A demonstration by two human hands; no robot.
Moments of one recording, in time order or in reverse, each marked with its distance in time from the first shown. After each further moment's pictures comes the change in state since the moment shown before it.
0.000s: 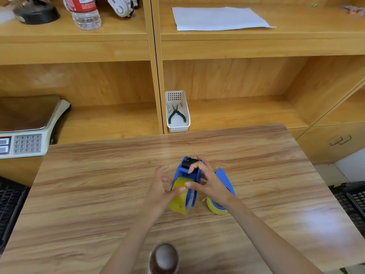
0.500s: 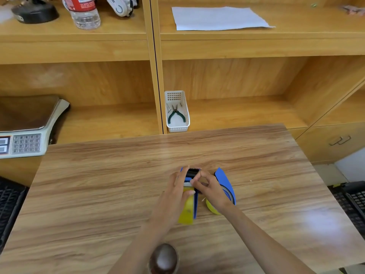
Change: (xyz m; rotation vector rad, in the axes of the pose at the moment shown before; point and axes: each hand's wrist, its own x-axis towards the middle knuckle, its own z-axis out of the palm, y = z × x) left_hand -0.012 0.008 0.030 0.570 -0.049 0.291; right_hand -0.002 0.028 0.010 0.085 0.132 0.124
